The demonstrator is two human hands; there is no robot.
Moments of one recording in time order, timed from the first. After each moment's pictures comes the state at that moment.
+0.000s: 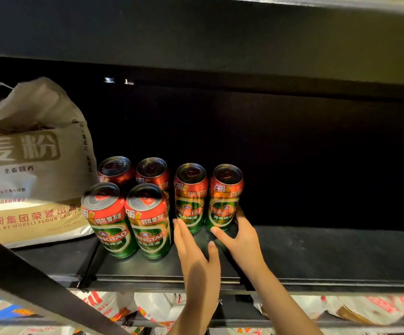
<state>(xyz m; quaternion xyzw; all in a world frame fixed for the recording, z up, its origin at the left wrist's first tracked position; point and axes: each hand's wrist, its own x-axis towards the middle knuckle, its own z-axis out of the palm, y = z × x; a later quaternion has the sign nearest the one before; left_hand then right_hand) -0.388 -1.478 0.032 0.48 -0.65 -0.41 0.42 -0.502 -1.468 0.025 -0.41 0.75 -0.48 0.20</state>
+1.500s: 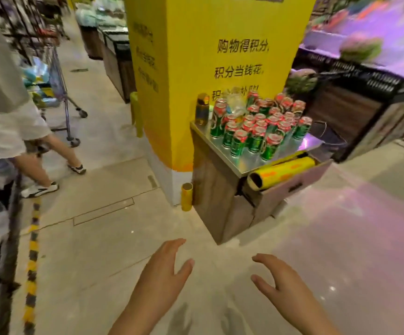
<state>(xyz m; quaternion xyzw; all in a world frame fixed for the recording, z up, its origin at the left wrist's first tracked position) -0.230 -0.752 0.055 -0.48 -0.79 -0.29 -0.25 -0.001 -0.651 0.041 0.48 0.84 -0.25 -0.02</state>
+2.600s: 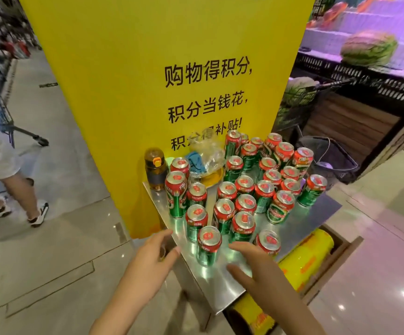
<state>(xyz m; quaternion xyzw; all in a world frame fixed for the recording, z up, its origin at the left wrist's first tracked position) -0.336 -0.238 0.068 -0.47 -0.78 -0.33 -0.26 -0.122 -0.156 0.056 0.43 0.84 -0.31 -0.14</state>
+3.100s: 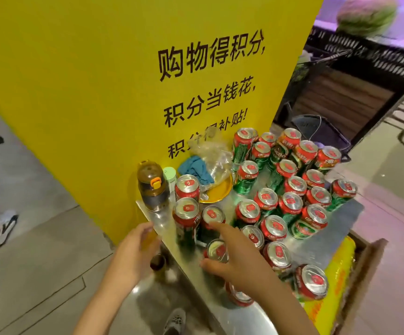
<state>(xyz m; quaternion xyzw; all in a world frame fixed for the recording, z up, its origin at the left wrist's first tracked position) -0.481 -0.110 0.032 -0.41 -0.78 -0.34 -0.34 -0.269 -0.055 0.052 0.47 0.81 -0.35 -0.10</state>
